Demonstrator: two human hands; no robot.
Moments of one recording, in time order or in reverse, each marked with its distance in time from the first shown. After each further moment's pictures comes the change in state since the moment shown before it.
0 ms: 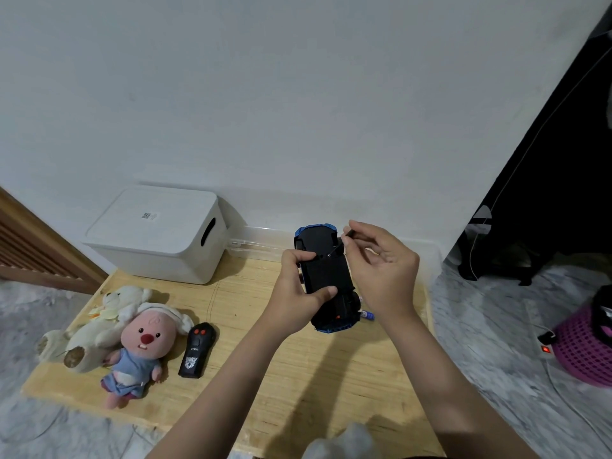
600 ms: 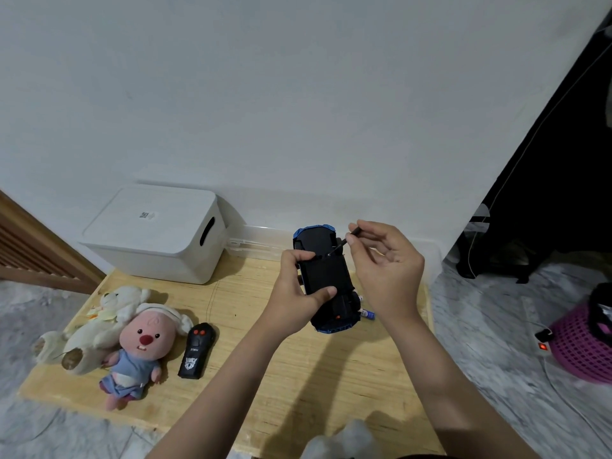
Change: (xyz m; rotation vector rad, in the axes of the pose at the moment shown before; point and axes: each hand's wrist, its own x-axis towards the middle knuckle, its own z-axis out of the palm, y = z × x) left_hand 0.003 -0.010 -0.004 -0.050 -0.008 0.008; right_hand -0.001 -0.008 0.002 0.026 0.047 0.019
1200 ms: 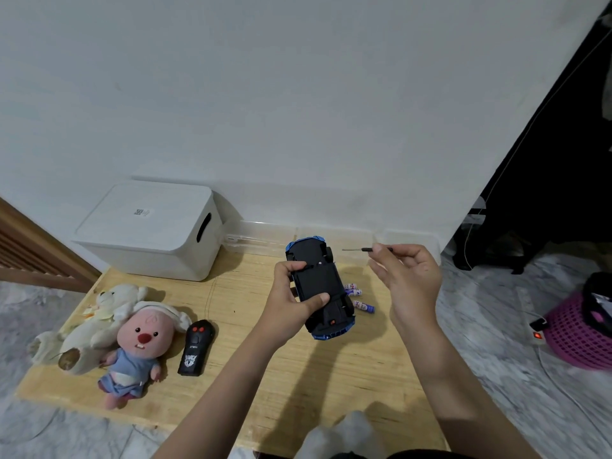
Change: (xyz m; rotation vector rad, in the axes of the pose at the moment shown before) left_hand -0.002 -0.032 -0.003 -0.208 -0.015 -0.116; right_hand -0.004 0.021 -0.027 0.241 0.236 0.474
